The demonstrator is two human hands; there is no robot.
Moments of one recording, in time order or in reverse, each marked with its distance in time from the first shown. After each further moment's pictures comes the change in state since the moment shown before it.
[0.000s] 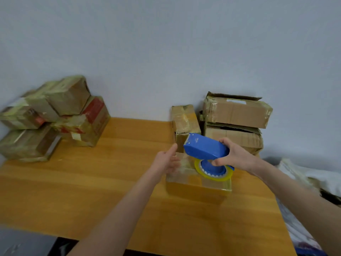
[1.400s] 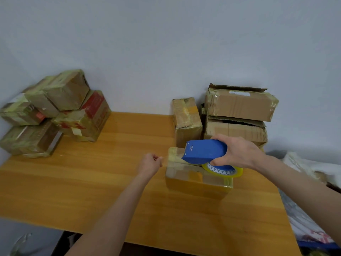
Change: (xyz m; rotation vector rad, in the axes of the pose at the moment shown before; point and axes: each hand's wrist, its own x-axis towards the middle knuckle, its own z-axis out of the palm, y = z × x) left_hand 0.037 -0.045 -0.037 0.732 0.340 0.108; right_hand -0.001 -0.011 -0.003 -0.695 0.067 -0.159
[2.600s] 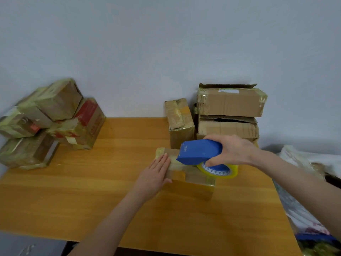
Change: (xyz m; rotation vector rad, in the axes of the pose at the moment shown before) left_hand -0.040 0.000 0.007 0.884 -0.153 0.734; right_hand -0.006 0.014 -0.010 0.064 -0.067 -0.018
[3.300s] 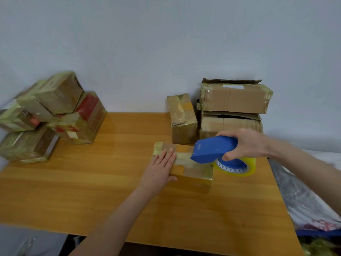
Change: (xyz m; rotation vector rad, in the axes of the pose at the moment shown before) left_hand 0.010 0.007 0.008 0.001 0.026 -0.057; right_hand -0.006 0.016 -0.015 0.063 -0.106 0.009
